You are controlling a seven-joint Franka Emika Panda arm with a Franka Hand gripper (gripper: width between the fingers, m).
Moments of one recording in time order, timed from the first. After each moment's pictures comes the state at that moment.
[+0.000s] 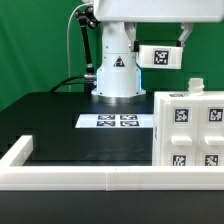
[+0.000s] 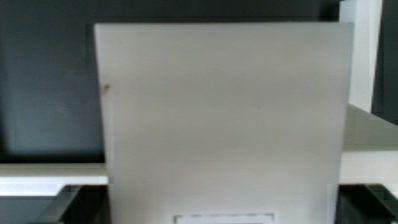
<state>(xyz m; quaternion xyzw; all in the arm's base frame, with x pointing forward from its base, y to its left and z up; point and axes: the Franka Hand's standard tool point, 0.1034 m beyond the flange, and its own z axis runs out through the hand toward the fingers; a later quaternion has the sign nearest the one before) 0.570 0.029 0.196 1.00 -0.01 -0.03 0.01</state>
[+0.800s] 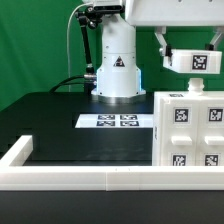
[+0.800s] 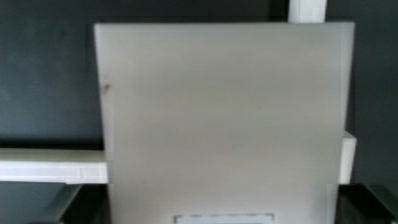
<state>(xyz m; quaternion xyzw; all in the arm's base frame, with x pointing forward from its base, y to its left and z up) 0.587 0.081 0.187 1.00 0.01 -0.03 0.00</state>
